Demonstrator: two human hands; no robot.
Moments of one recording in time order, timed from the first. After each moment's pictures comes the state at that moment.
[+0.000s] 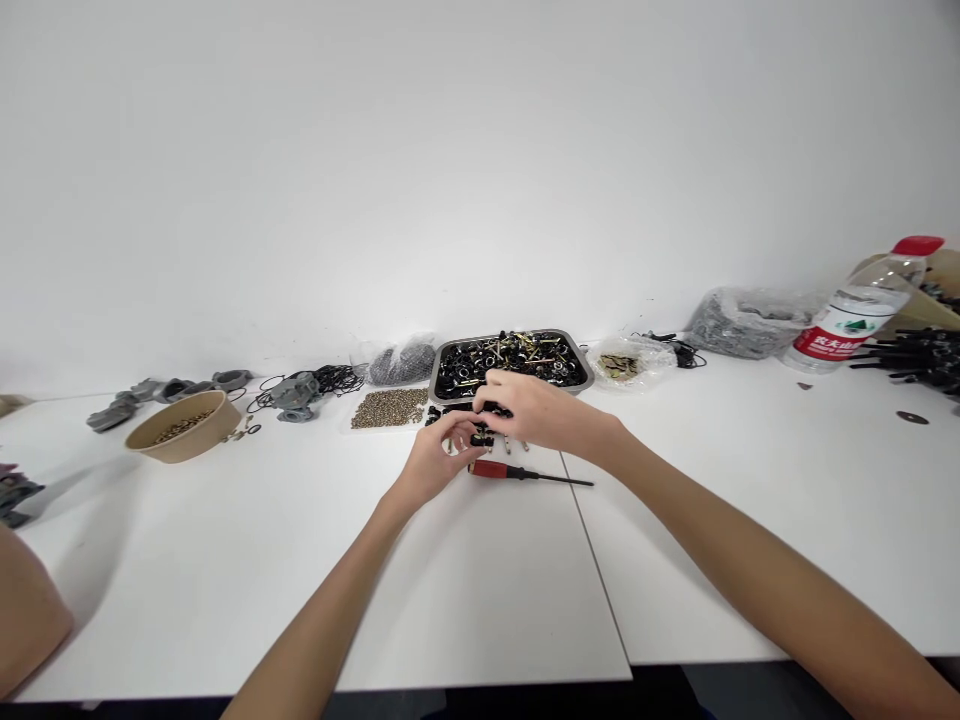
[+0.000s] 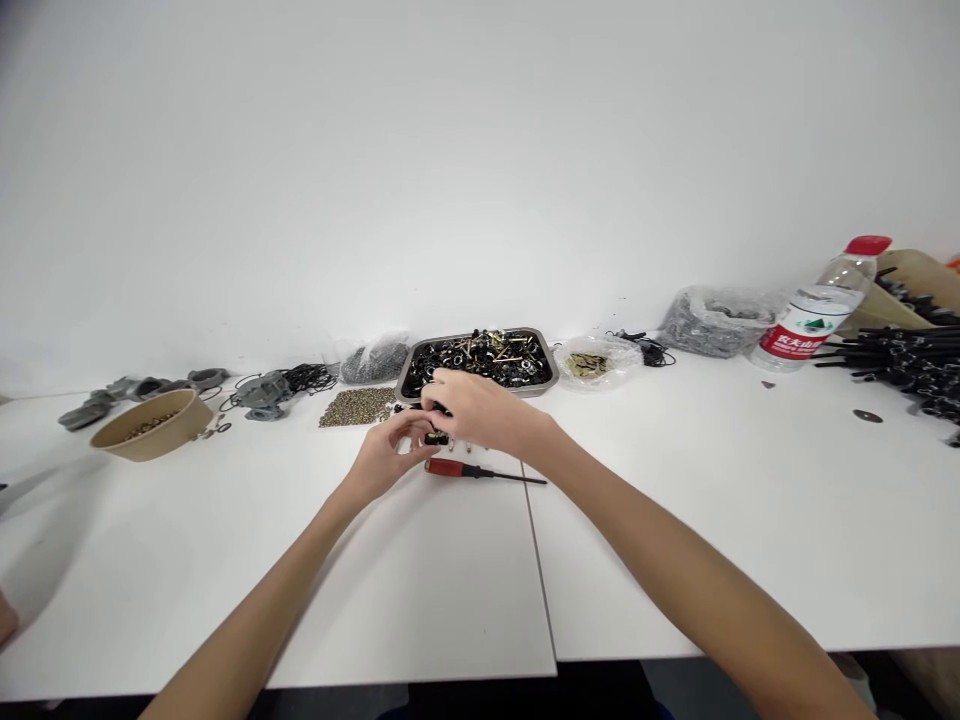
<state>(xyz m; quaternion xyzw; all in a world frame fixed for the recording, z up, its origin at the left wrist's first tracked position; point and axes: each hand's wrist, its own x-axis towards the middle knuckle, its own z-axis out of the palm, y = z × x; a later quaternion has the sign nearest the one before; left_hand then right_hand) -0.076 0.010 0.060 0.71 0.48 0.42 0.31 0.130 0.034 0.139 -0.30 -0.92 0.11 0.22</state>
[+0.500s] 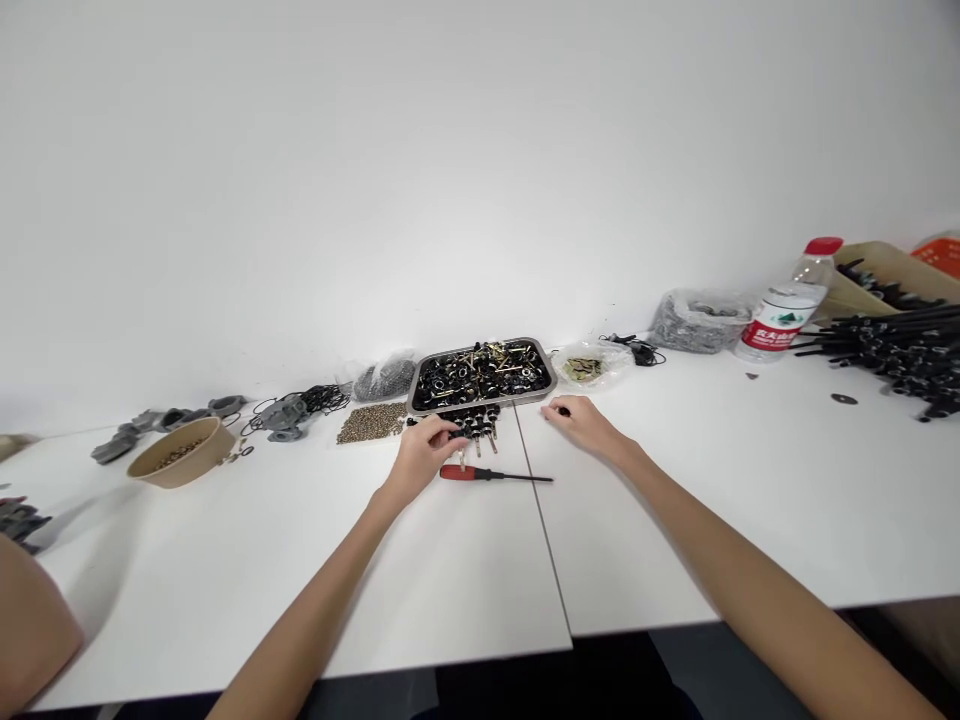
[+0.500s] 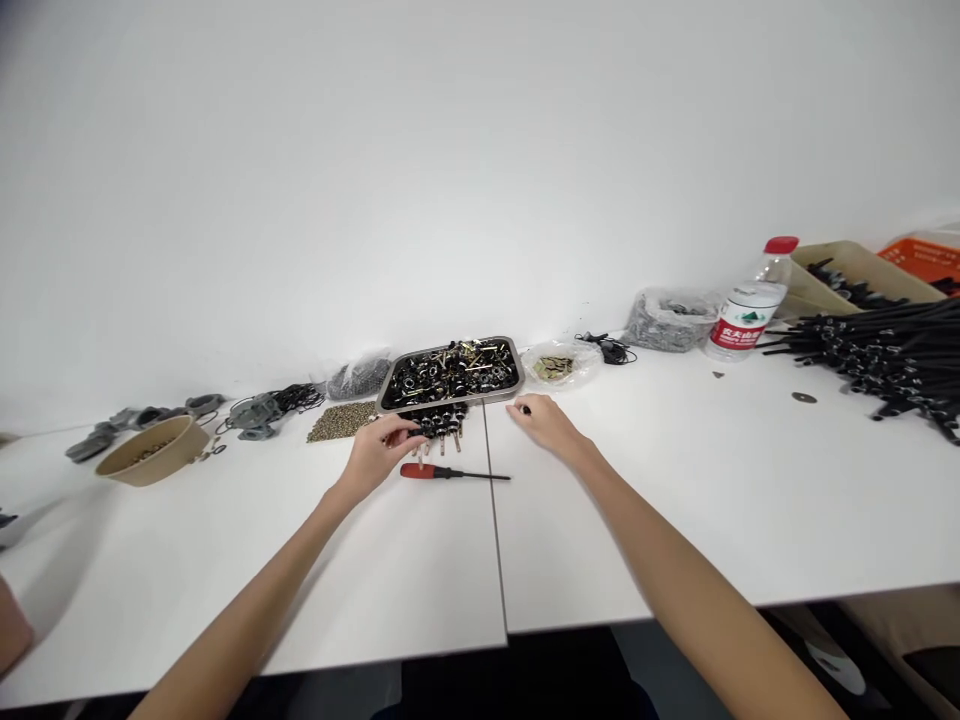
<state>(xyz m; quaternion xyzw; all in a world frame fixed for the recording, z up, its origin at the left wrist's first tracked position) -0.053 0.022 0.071 0.77 0.49 0.40 0.12 0.249 0.068 0.036 -0.51 -0.76 0.23 0.34</state>
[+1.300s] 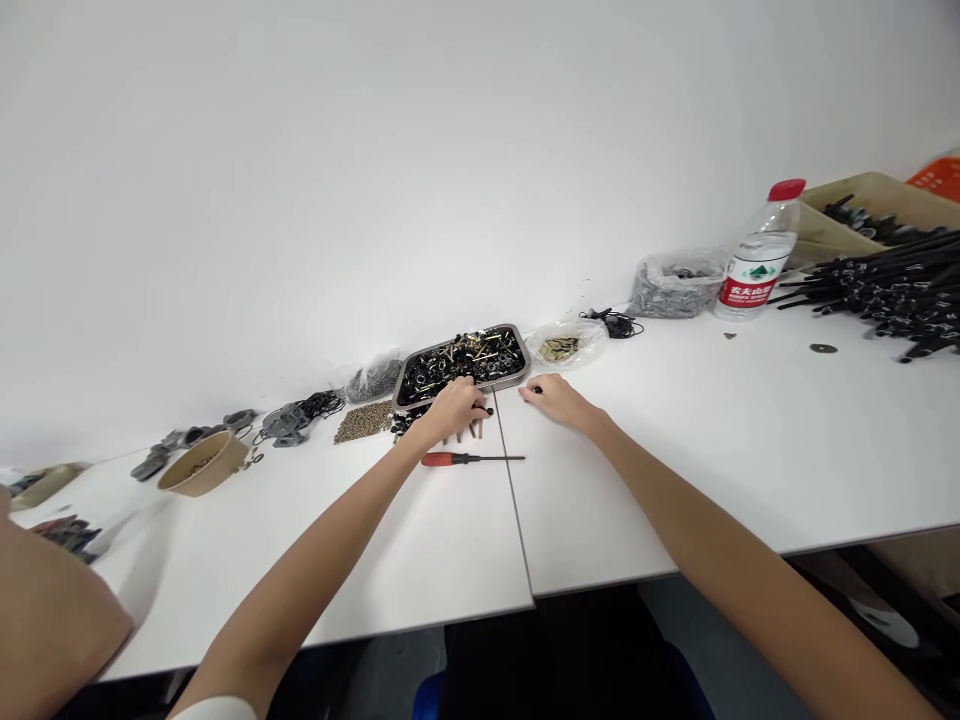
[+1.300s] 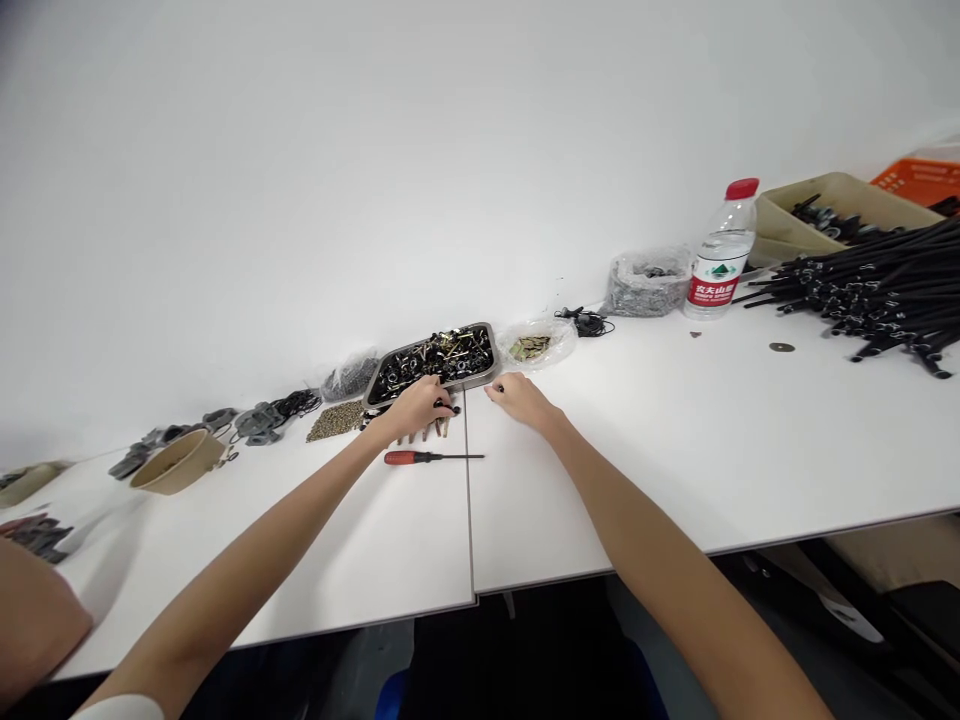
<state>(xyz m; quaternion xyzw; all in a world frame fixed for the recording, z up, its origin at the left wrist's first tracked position) 0.031 0.084 0.091 0.88 0.47 0.03 0.02 0.258 0.079 0.028 -0.50 -0.74 0.28 0.35</state>
